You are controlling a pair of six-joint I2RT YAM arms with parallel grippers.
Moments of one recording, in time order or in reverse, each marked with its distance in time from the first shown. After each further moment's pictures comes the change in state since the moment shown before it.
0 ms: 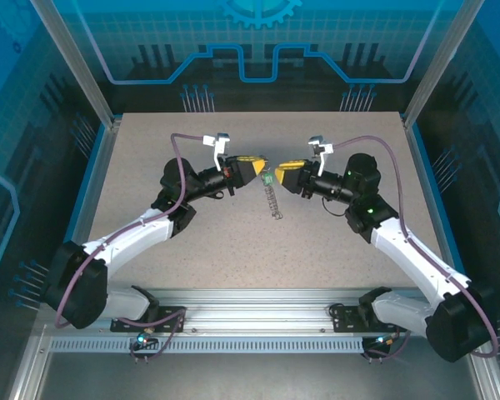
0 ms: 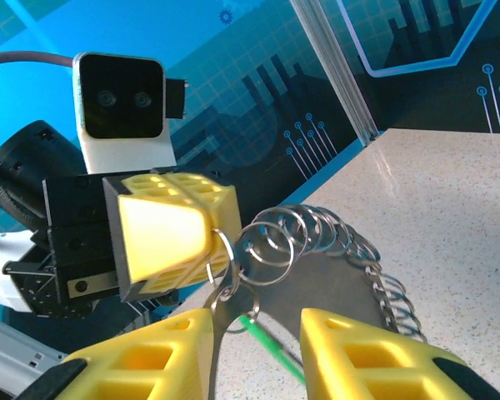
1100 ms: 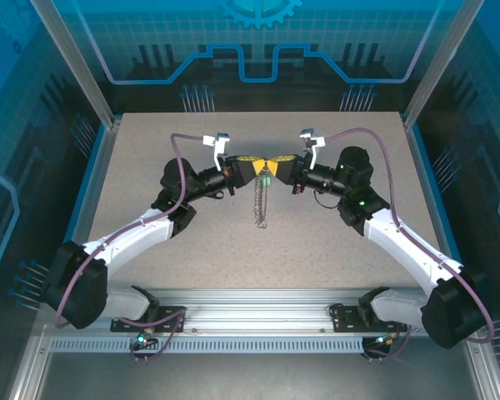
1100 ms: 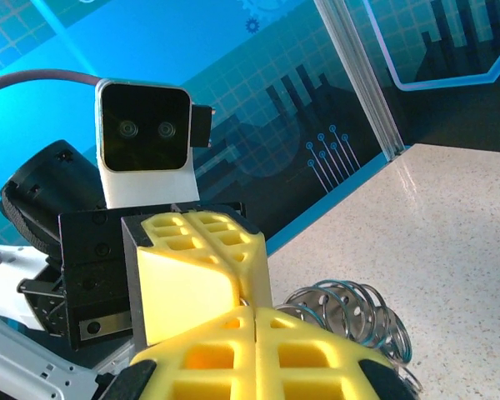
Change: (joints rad) left arm -0.003 0.000 0.000 0.002 -0.006 0.000; right arm 0.040 0.082 0.068 0.055 -0.014 -0.002
